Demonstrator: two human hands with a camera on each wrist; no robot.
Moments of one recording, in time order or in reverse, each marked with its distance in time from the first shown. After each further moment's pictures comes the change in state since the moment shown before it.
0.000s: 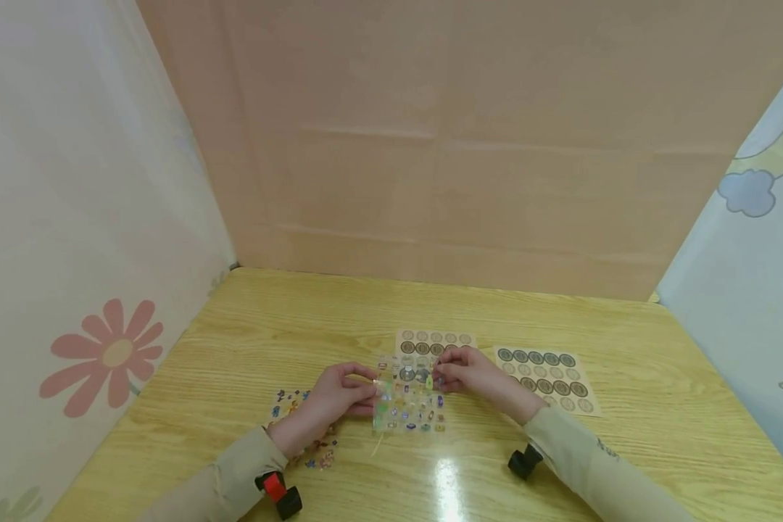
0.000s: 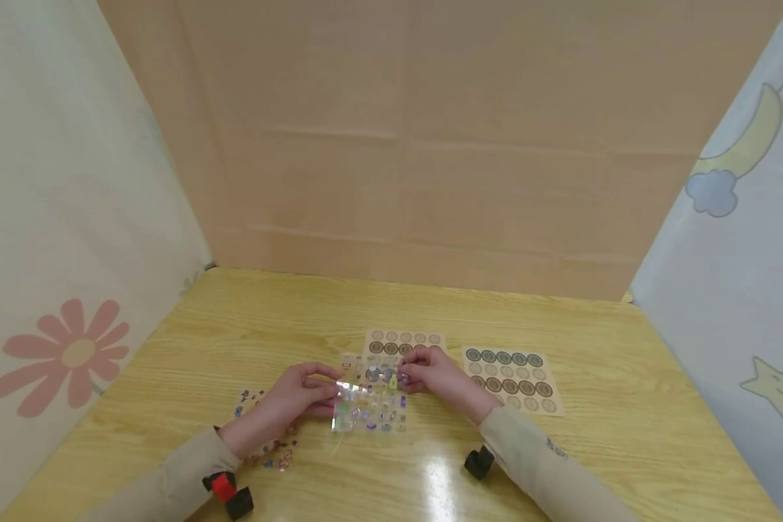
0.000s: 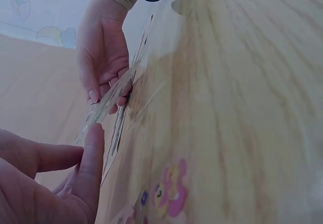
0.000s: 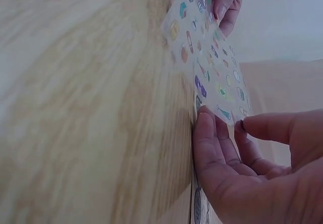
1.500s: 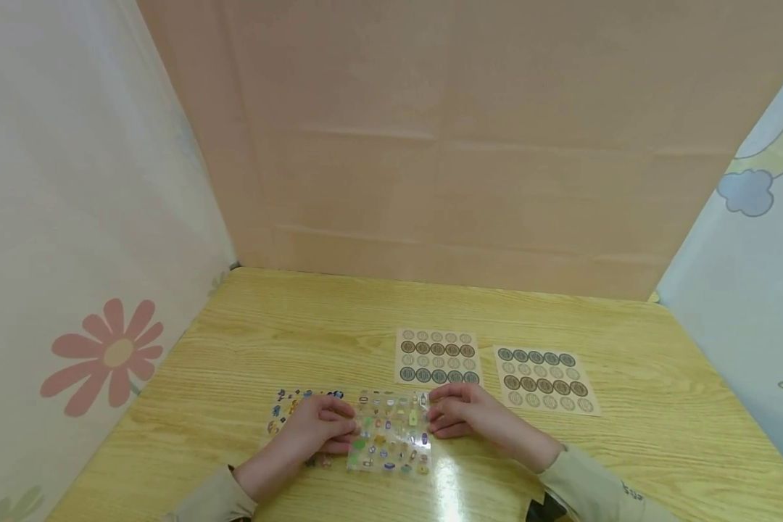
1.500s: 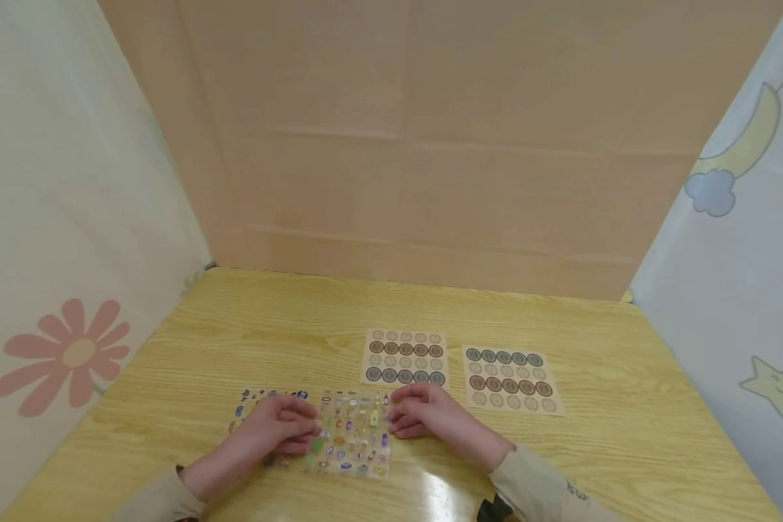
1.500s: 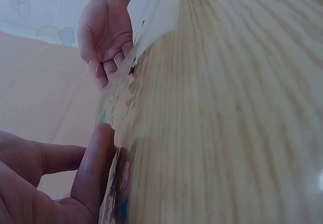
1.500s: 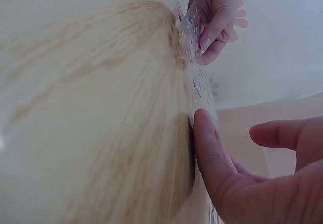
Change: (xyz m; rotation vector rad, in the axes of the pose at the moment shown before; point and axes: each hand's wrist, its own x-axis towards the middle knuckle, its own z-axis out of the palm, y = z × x) left_hand -0.048 -0.013 -0.015 0.054 0.009 -0.105; right_hand -0.046 0.011 0.035 0.174 -0.089 0.016
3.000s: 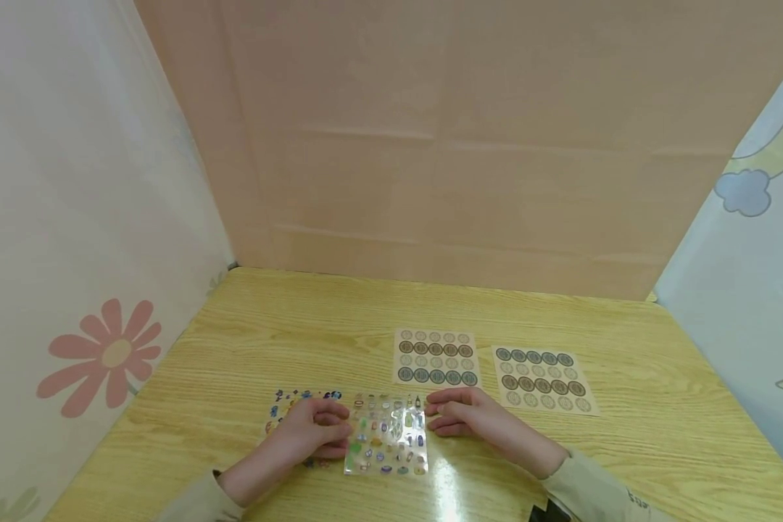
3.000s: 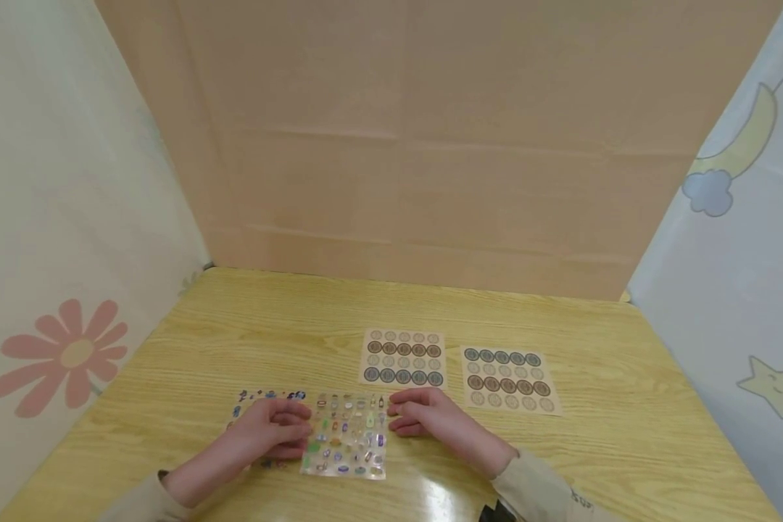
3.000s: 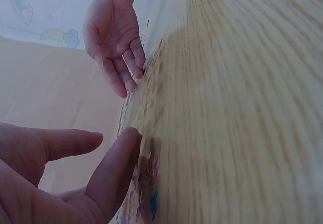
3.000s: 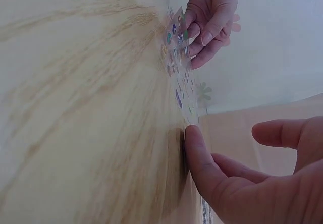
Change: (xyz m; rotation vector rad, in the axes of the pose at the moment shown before) left_hand -0.012 0.008 -0.002 0.040 -0.029 -0.011; right_hand -0.007 -0.002 0.000 -0.026 0.003 -0.002
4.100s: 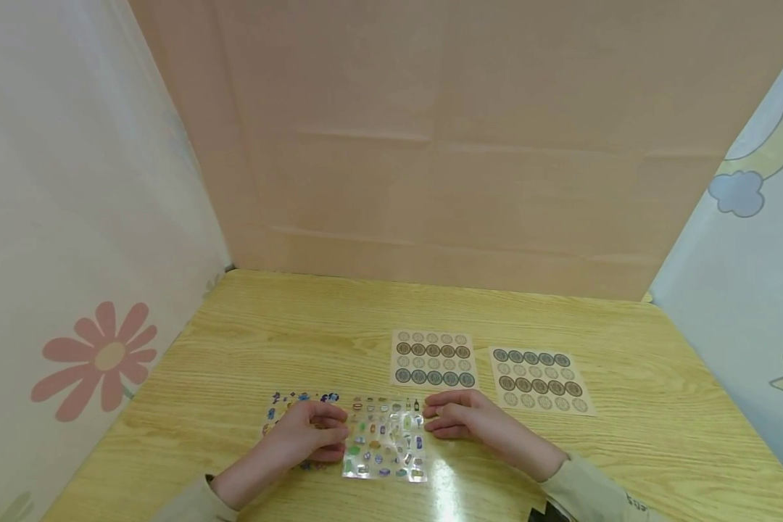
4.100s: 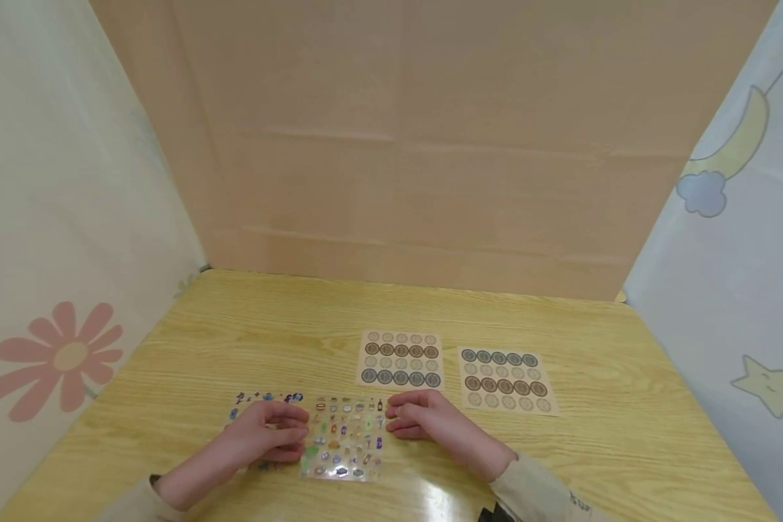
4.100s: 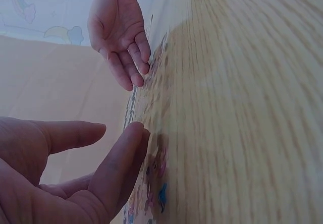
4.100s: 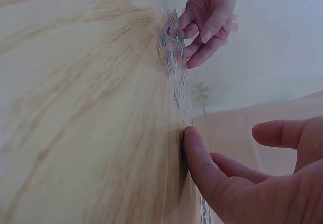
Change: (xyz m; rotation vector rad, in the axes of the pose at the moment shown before) left_hand -0.004 0.005 -0.003 0.021 -0.040 -0.012; right_hand -0.003 0.000 0.001 0.021 0.005 0.012
